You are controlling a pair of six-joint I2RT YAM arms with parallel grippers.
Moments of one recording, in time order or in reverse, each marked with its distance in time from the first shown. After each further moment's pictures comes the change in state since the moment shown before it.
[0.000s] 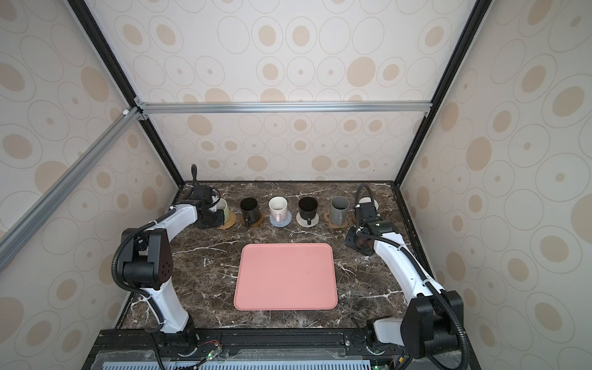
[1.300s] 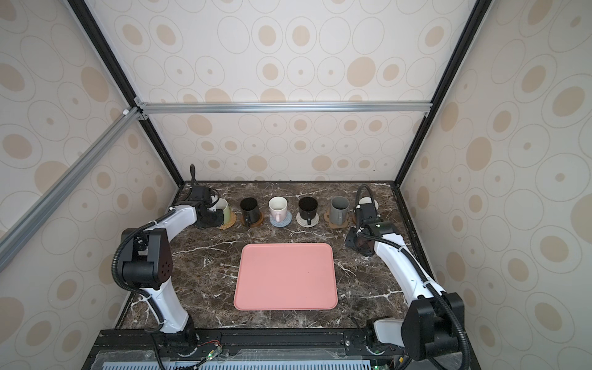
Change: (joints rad) left arm 0.009 0.000 -0.025 0.058 0.013 0.019; right arm 0.000 -0.015 -0.012 0.000 0.001 0.003
